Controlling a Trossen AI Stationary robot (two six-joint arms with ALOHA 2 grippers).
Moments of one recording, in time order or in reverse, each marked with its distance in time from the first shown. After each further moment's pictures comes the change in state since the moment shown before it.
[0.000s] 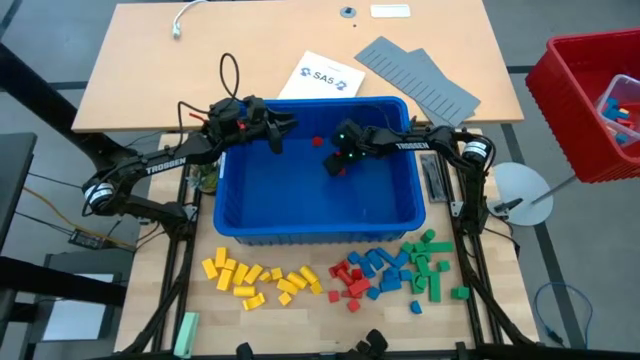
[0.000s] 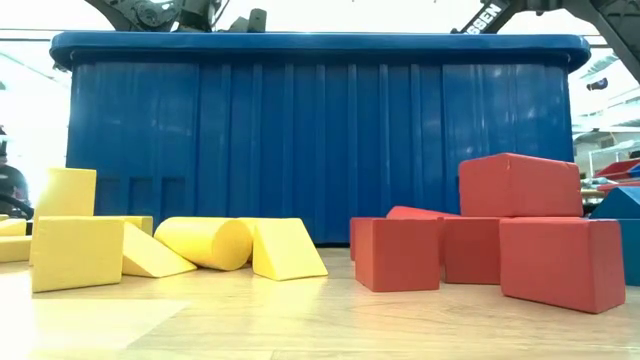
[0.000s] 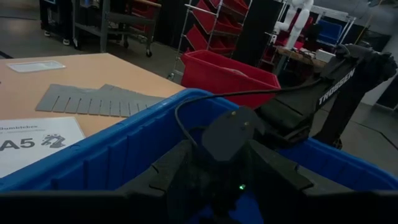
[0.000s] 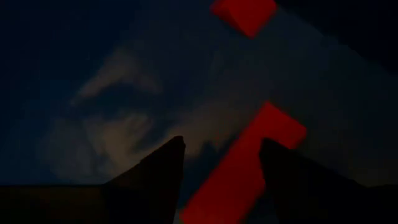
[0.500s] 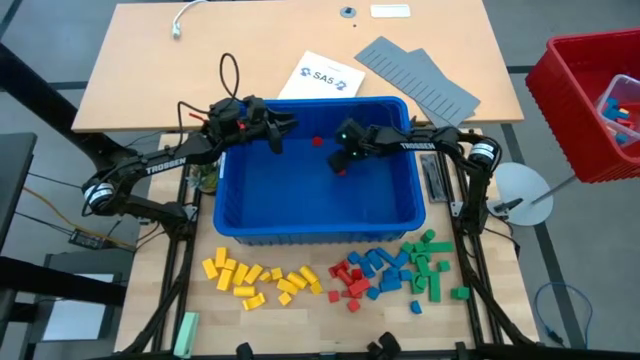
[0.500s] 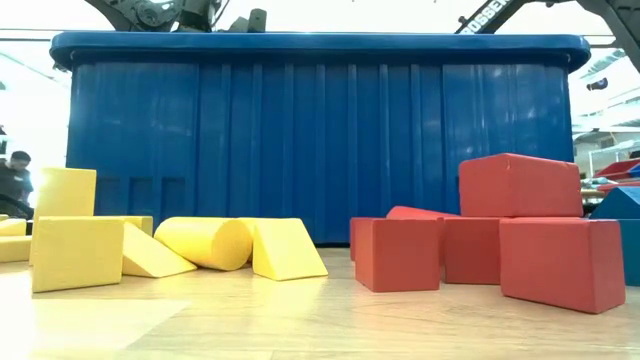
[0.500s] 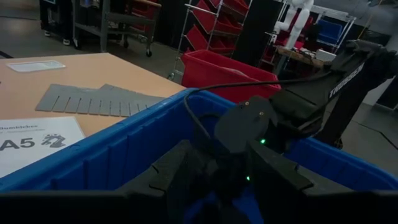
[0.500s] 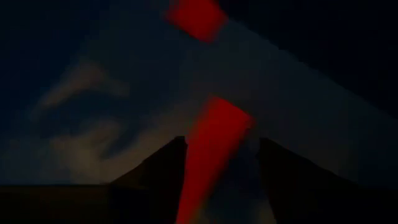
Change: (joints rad) left arm 0.000 0.000 0.000 0.000 0.000 0.000; right arm 0.019 -0.053 -0.001 -0.043 0.119 -0.003
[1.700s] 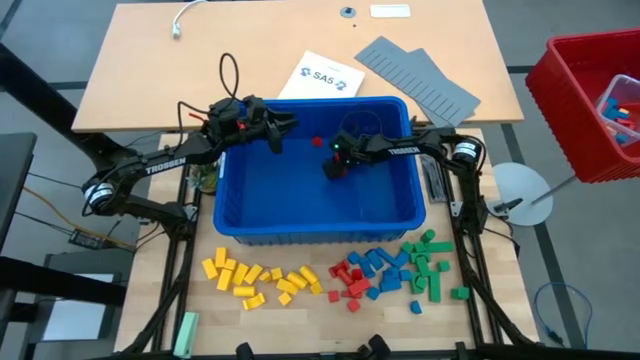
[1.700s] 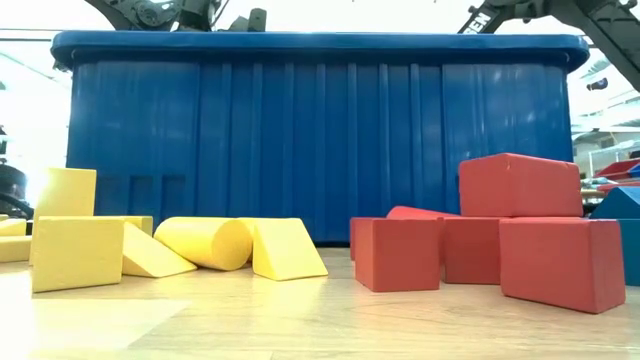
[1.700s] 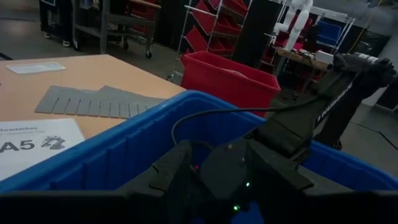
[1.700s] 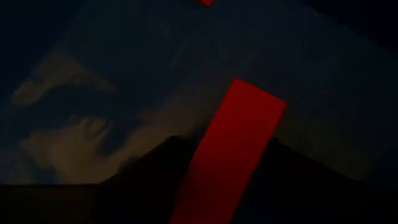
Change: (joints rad) left arm 0.000 0.000 0.000 0.003 0.000 0.000; right arm 0.034 0.132 0.003 0.054 0.061 0.086
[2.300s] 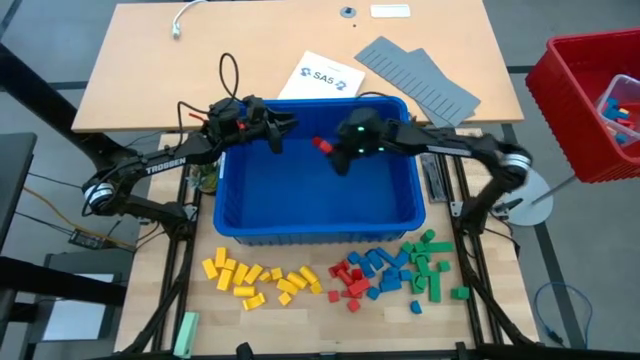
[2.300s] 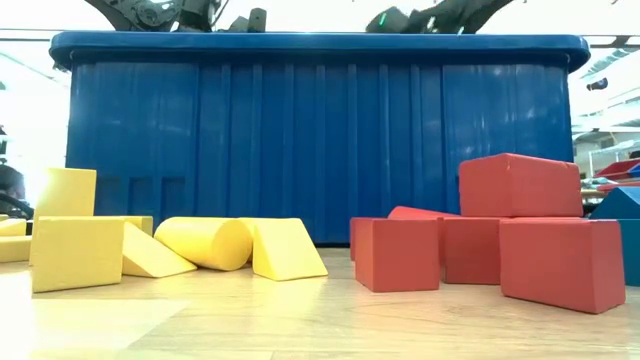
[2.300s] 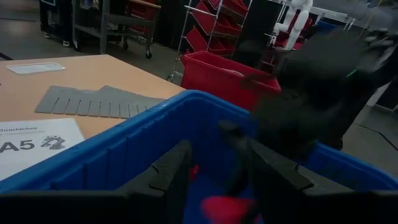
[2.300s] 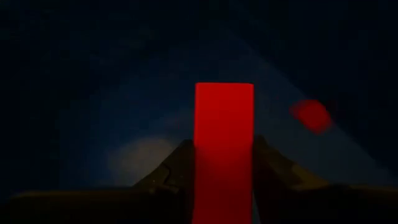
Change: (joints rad) left arm 0.000 0.000 0.000 0.003 0.000 0.000; right arm 0.040 -0.360 -0.004 -0.010 -0.240 -0.233
